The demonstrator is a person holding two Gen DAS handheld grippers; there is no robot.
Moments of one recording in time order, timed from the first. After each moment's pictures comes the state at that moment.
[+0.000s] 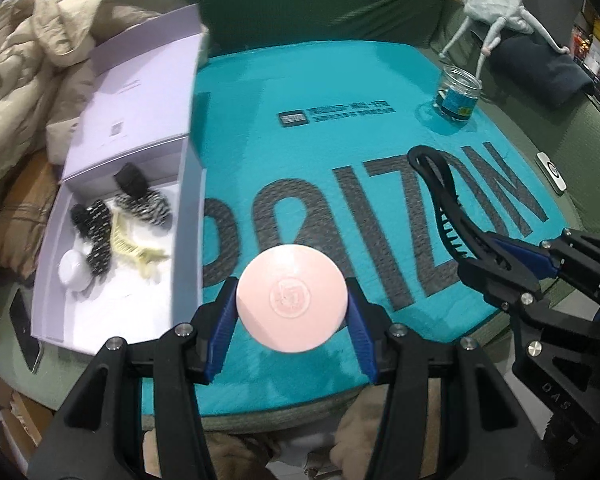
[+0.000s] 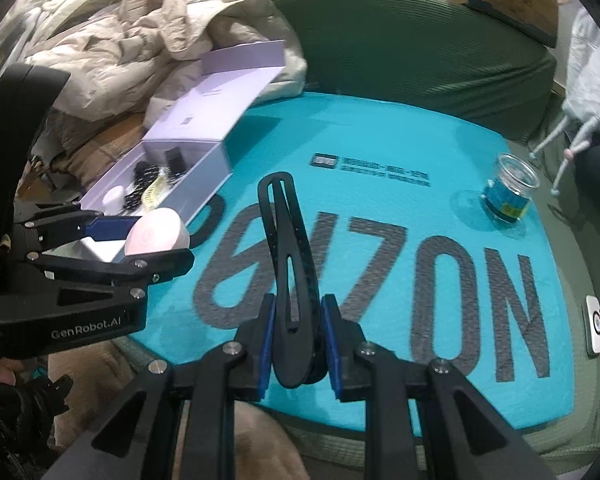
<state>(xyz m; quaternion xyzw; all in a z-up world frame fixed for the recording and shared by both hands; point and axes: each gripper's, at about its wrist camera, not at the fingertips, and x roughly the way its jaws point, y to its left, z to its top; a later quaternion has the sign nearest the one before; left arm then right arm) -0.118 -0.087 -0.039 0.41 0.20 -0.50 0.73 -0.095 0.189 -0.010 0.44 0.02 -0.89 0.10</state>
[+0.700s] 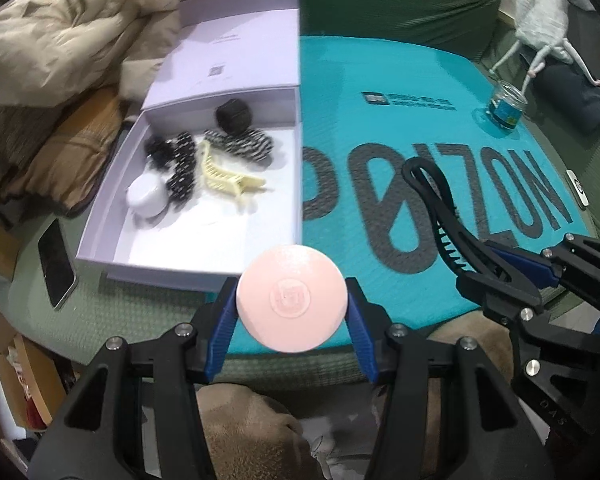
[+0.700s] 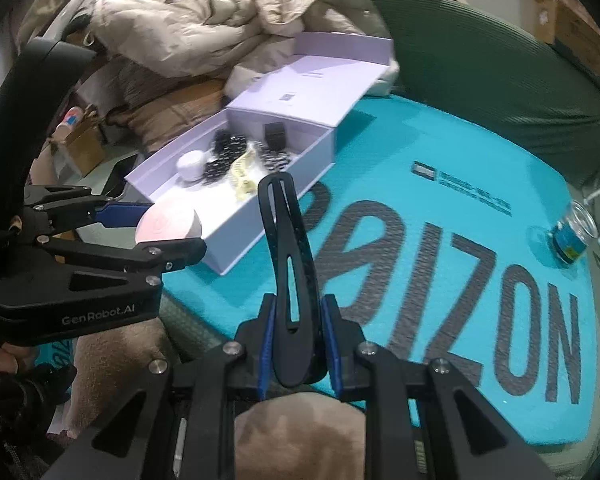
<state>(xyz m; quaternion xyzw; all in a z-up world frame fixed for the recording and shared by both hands) -0.049 -0.011 -0.022 0.38 0.23 -0.45 0.77 -0.080 0.091 -0.014 0.45 0.07 -0.87 0.19</state>
